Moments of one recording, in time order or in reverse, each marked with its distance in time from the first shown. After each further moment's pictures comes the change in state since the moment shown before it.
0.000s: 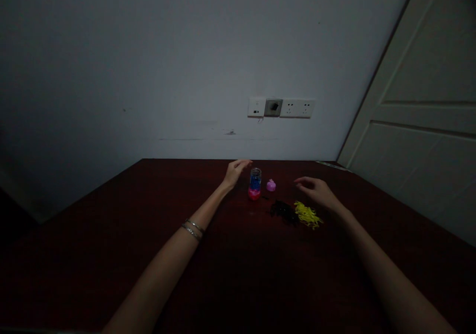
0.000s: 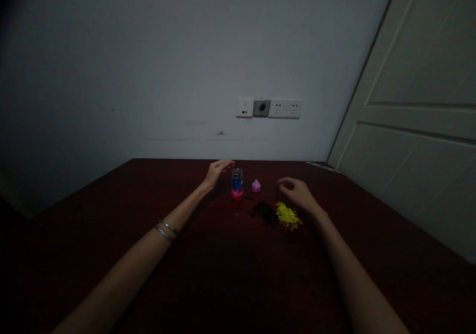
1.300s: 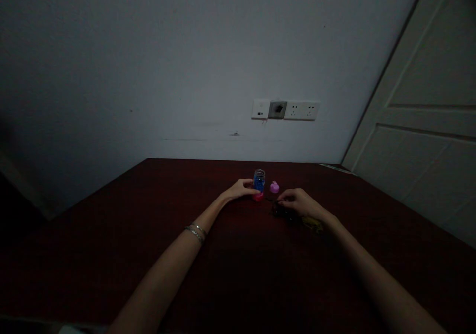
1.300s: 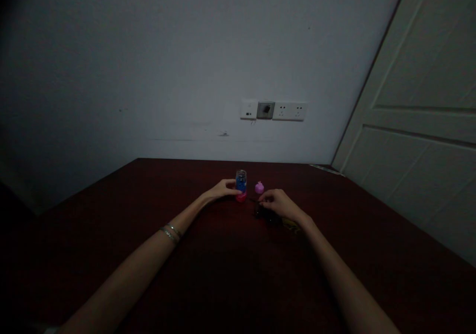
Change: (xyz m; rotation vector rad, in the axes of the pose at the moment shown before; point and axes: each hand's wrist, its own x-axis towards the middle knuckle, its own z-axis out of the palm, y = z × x) left_hand -0.023 -0.038 -0.005 -0.009 -0.490 -0.227; right_hand -0.010 -0.054 0.031 0.080 -0.389 -0.167
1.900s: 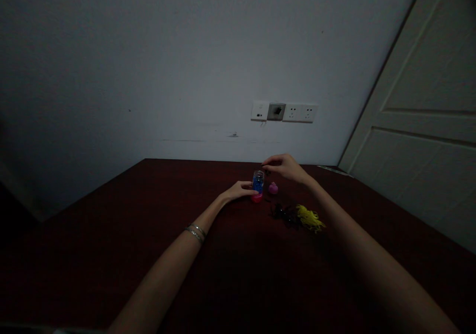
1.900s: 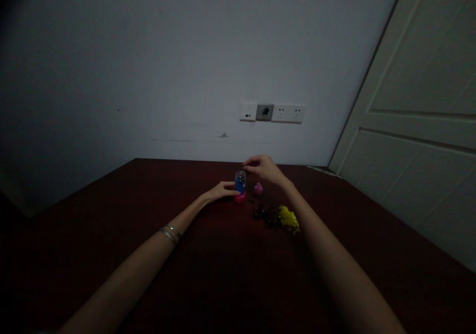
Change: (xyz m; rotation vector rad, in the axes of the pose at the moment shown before) left_hand -0.001 -0.005 -0.003 0.008 -0.029 -0.013; right_hand 0.069 -0.070 -0.049 0.063 0.216 -0.192
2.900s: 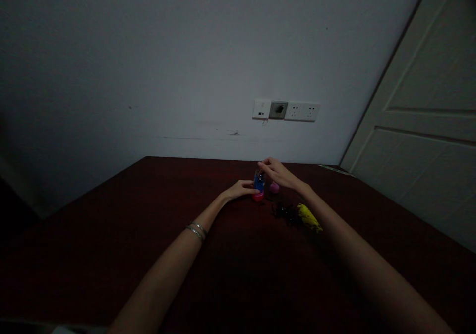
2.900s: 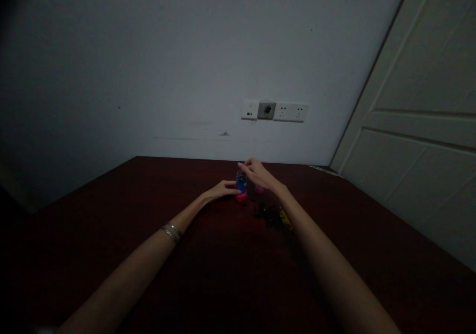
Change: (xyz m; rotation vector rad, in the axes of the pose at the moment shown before) left_hand -0.002 0.002 0.001 0.045 -0.016 0.009; right_hand -0.004 0.004 0.032 -0.044 -0.014 0.034
